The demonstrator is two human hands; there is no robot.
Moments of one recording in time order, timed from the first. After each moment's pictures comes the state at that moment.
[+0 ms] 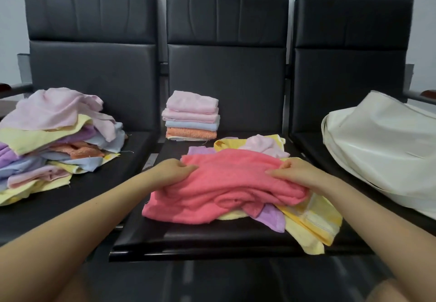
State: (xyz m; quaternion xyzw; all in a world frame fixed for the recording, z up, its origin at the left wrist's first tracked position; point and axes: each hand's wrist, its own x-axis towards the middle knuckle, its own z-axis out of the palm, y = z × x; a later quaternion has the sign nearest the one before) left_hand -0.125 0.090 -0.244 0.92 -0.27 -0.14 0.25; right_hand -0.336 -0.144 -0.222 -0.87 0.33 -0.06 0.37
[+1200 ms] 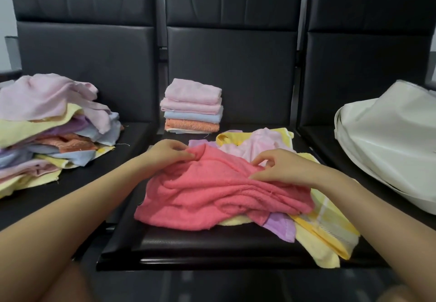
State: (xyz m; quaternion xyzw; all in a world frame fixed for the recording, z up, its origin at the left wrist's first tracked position) left_hand -0.084 0.081 -0.247 0.81 -0.29 -0.20 0.46; right_hand -0.304 -0.114 -0.206 -0.94 0.18 0.00 0.30
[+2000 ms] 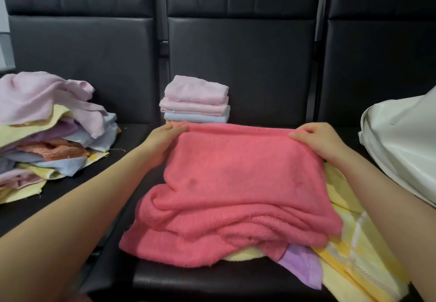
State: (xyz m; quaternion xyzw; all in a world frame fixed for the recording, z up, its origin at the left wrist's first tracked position) left_hand -0.025 0.044 -0.246 0.65 -0.18 -0.24 0.70; right_hand -0.239 -0.238 -0.225 -0.87 0.25 -0.25 0.34
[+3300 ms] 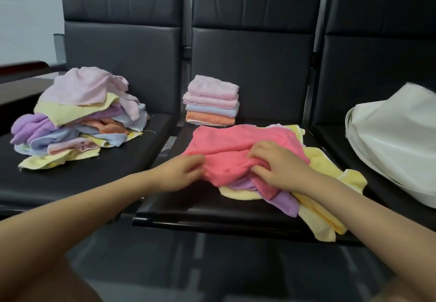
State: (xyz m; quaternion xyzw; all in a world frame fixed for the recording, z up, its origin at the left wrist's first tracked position) left_hand -0.162 0.148 -0.254 0.81 -0.53 -0.06 0.25; right_hand -0.315 -0.078 -0.226 -0.98 -0.06 -0.17 0.10
